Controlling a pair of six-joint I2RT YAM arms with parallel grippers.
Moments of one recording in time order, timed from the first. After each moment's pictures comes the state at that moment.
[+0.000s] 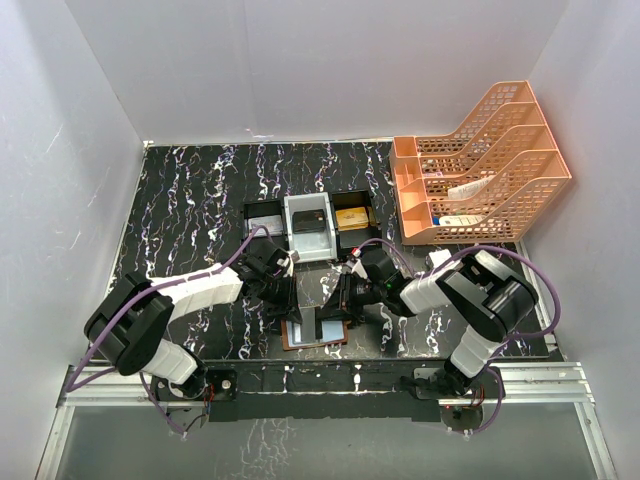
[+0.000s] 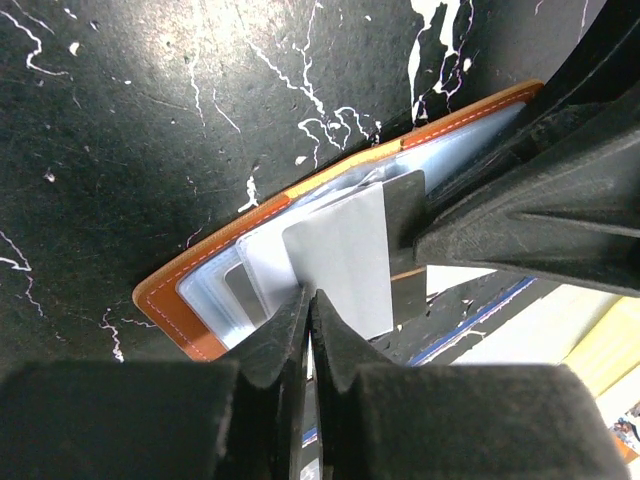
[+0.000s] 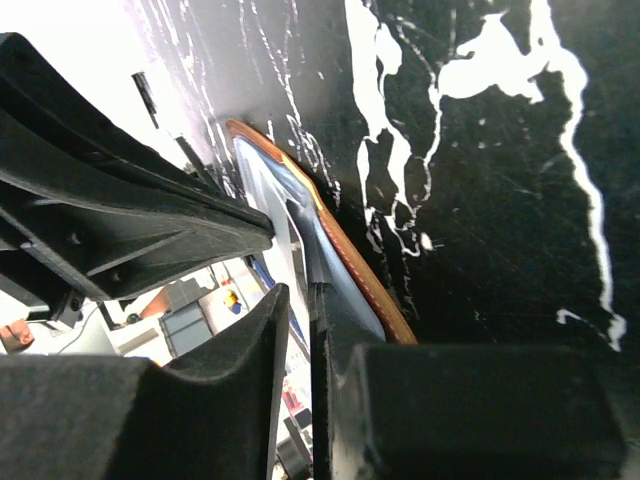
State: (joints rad) left arm -0.71 1.47 0.68 -0.36 0.37 -0.66; right arm 0.68 1.68 0.47 0.49 -0.67 1.13
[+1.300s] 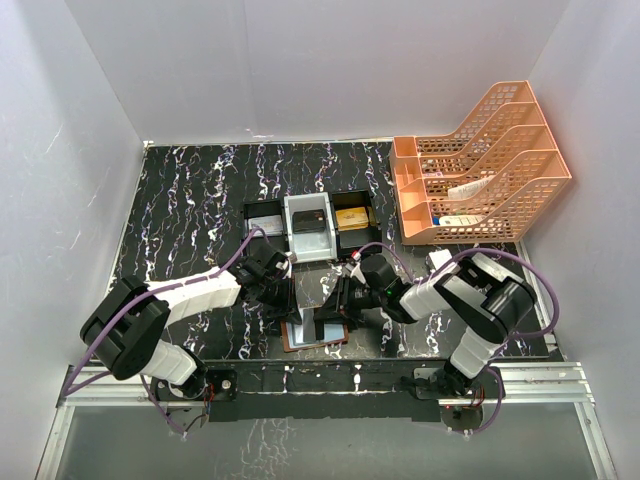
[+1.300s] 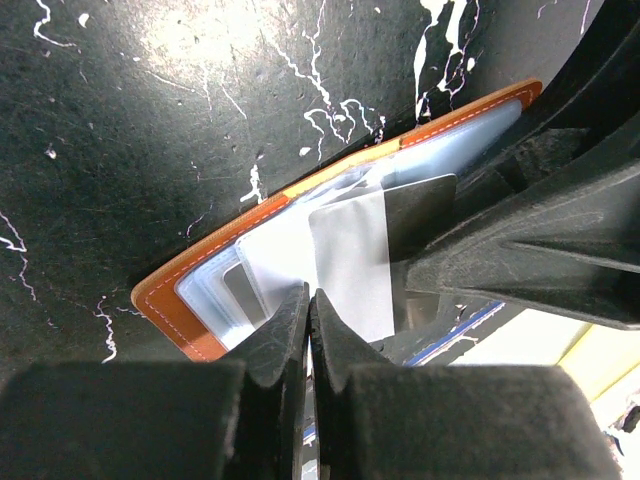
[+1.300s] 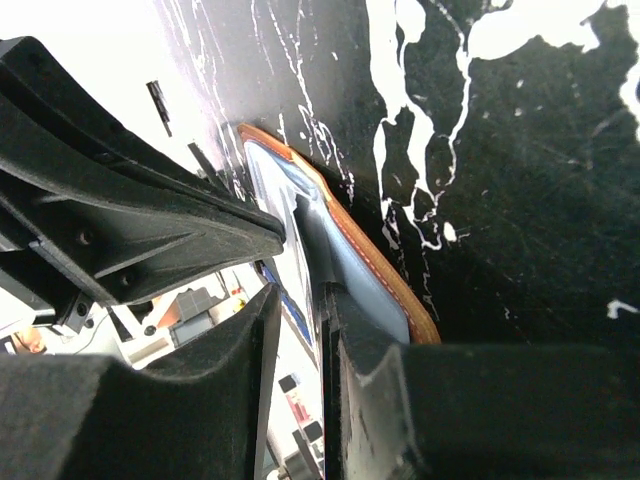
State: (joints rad) left arm -0.72 1.43 0.65 -0.34 0.34 -0.71; right arm 0.72 1.67 0.43 0.61 -0.62 1.21
